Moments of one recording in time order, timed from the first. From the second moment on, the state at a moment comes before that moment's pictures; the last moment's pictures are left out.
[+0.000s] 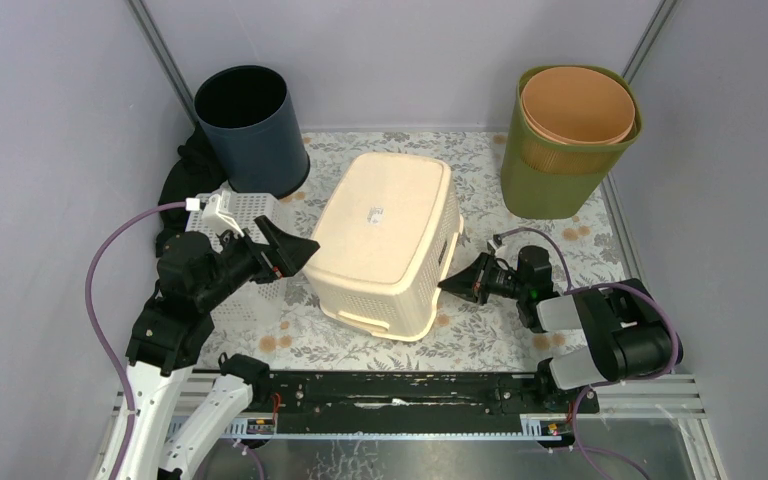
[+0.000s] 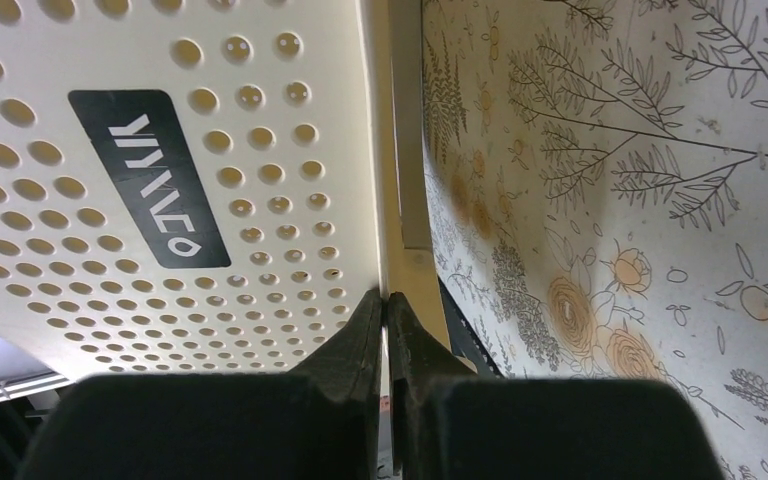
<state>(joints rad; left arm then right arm) -0.28 0.60 1.00 -0.70 0.29 -0.65 0.23 1.45 0.21 0.85 -0.89 1.29</state>
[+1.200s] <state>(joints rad) -0.28 0.61 0.95 -0.68 0.31 -0.65 0.18 1.71 0.13 1.16 -0.93 1.31</state>
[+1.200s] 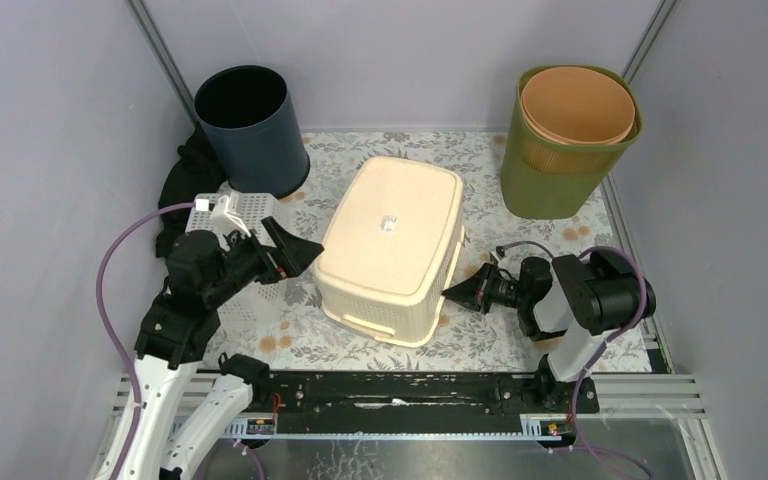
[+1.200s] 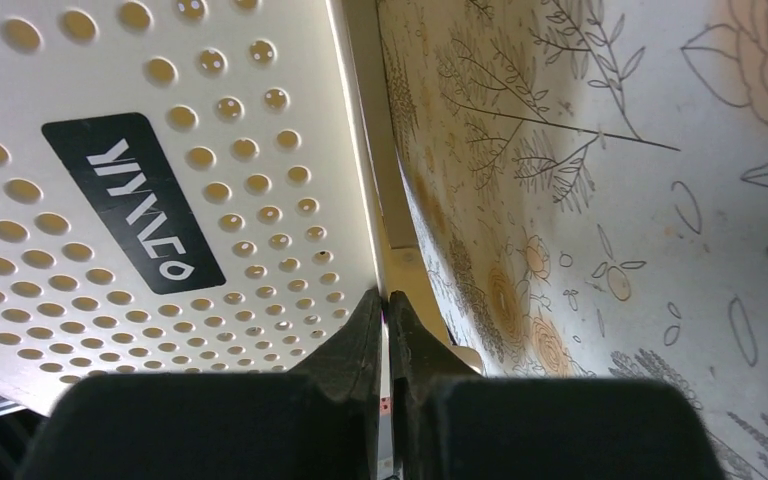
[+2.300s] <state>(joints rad) -0.28 0.63 0.84 -0.62 0.33 -0.67 0.17 1.99 0.14 1.46 -0.96 1.44</state>
